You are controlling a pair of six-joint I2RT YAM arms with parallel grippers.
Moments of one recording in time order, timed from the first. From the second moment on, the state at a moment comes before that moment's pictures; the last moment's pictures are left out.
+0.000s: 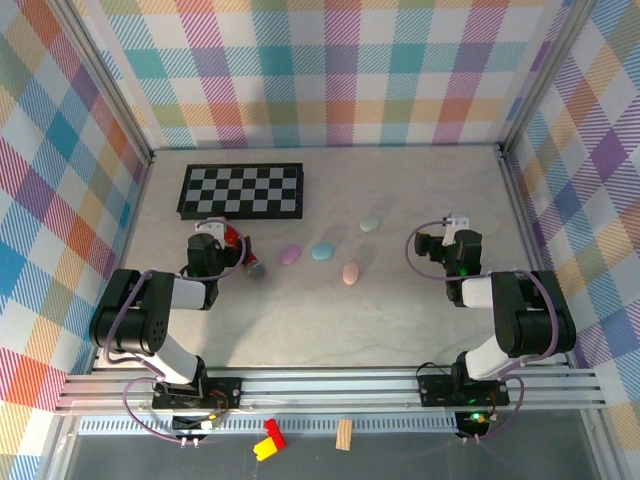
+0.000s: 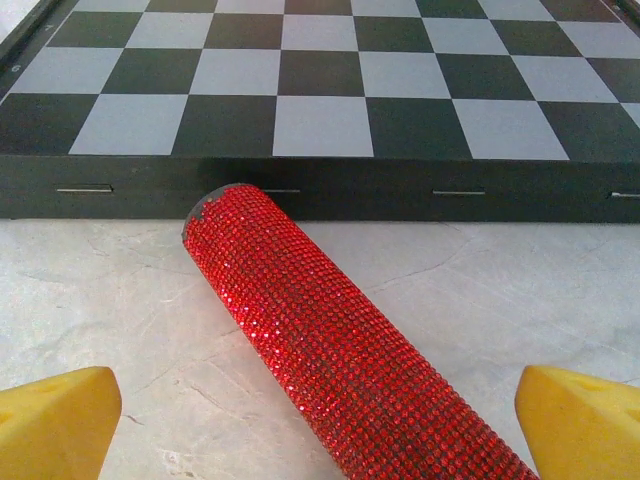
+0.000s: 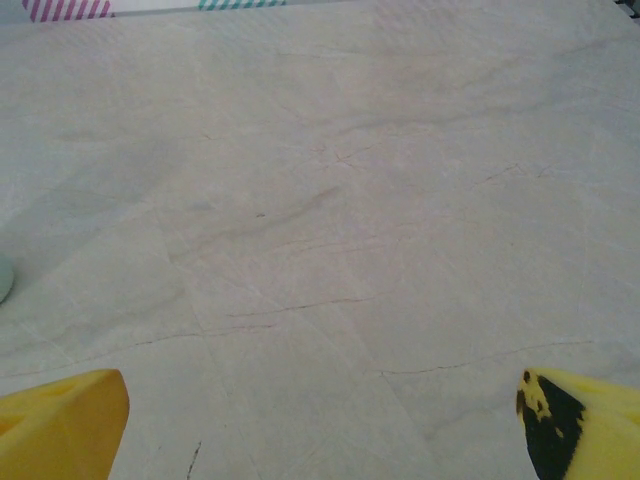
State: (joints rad) left arm -0.08 1.58 0.40 0.73 -0.07 -0.06; right arm 0.03 1.54 0.39 0.72 0.00 0.05
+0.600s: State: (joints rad) left arm -0.08 1.58 0.40 0.73 -0.07 -0.08; right arm 0.03 1.54 0.39 0.72 -0.01 0.05
